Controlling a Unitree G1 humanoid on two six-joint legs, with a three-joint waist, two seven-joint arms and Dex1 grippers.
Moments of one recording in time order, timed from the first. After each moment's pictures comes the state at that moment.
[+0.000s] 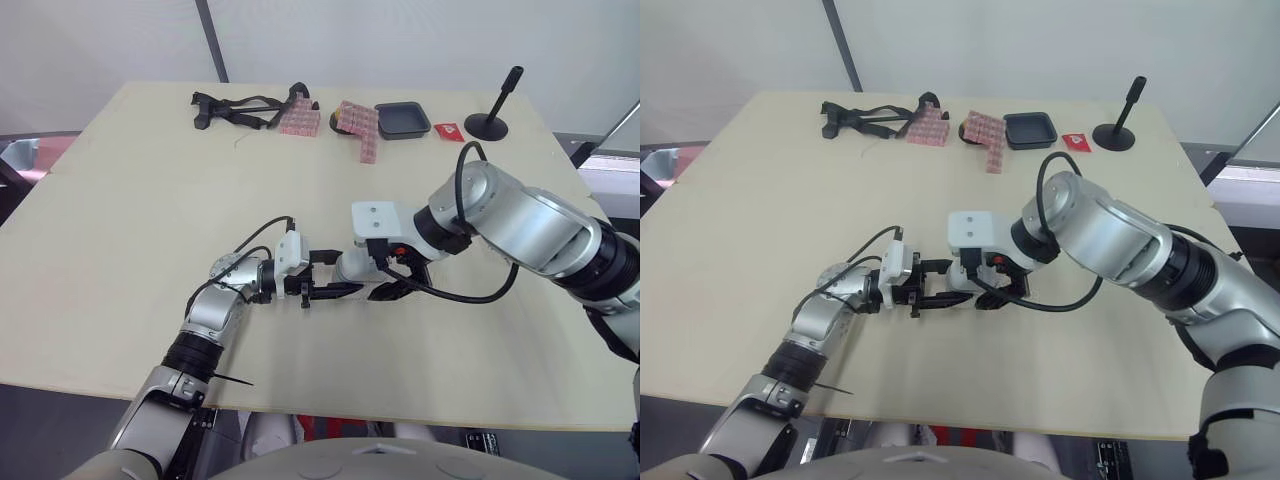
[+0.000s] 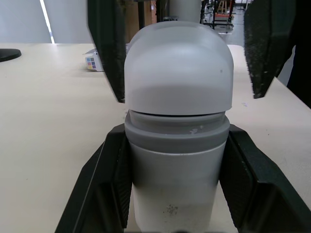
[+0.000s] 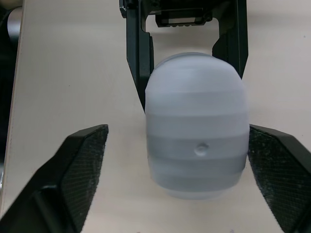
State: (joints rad) left arm -0.37 0.25 -0.25 0.25 -0.31 -0.14 -1.24; right arm -1.05 -0.76 0.74 -0.45 0.33 1.15 1.18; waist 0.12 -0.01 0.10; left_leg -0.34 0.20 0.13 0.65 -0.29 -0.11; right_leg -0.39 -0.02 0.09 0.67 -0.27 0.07
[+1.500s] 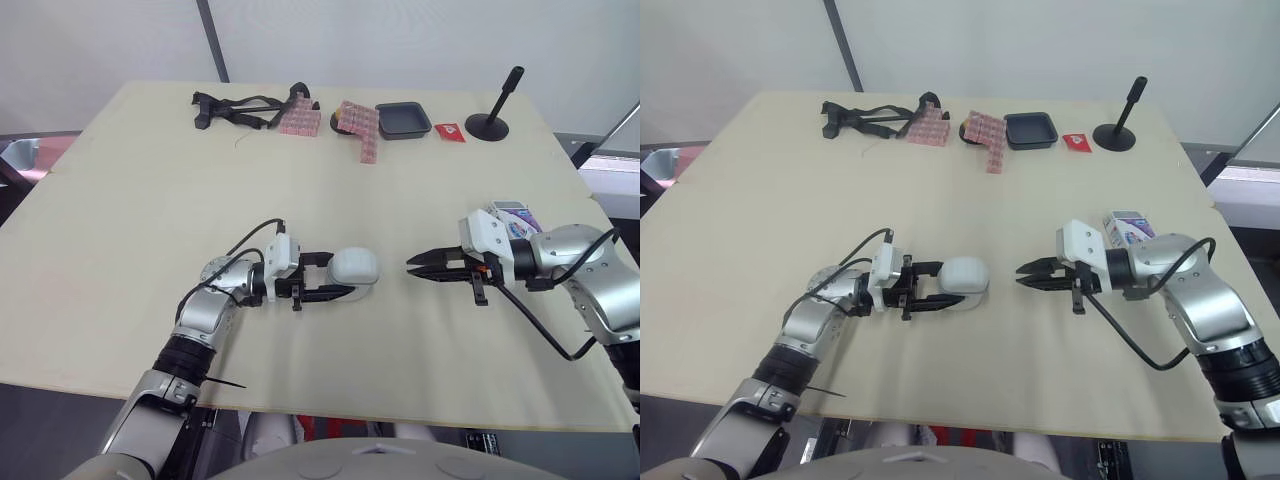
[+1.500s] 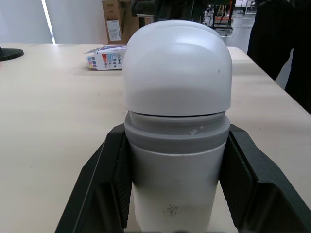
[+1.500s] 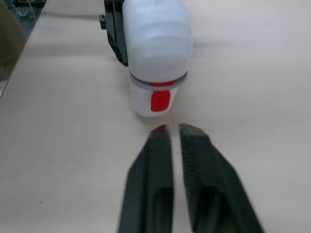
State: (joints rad) left arm -0.34 0.28 -0.24 0.26 -0.35 -0.16 -1.27; right arm -0.26 -0.79 0.09 -0.21 0.42 0.26 1.24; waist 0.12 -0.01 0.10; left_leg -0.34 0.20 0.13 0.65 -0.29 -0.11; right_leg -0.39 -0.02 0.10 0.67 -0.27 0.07
